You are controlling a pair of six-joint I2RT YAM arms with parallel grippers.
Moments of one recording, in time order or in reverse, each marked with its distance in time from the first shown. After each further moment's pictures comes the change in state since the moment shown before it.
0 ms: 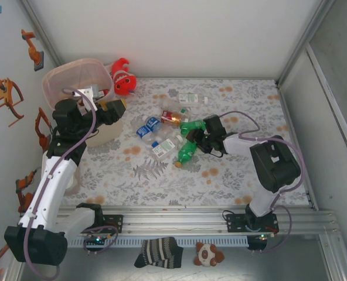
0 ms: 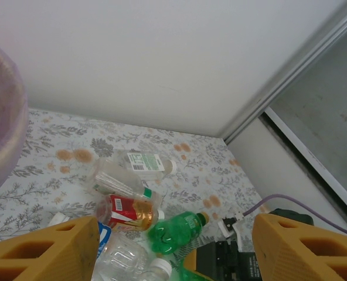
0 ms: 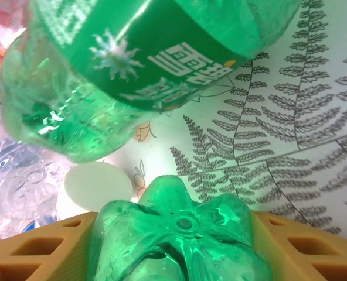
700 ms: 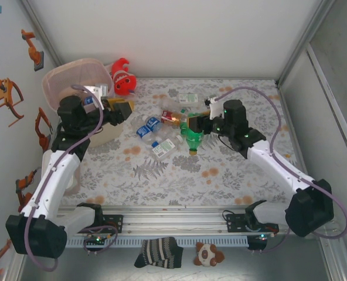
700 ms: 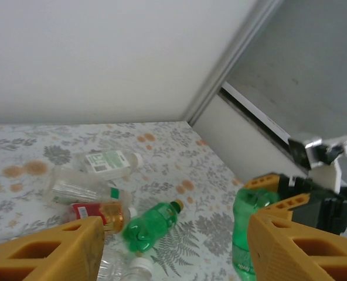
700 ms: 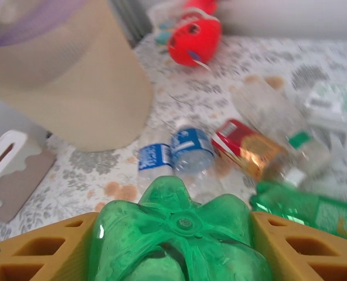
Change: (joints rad) left arm -0.034 0.072 0.000 0.105 0.191 0.095; right arm 0.000 -0.463 0.101 -0.094 -0.153 -0.760
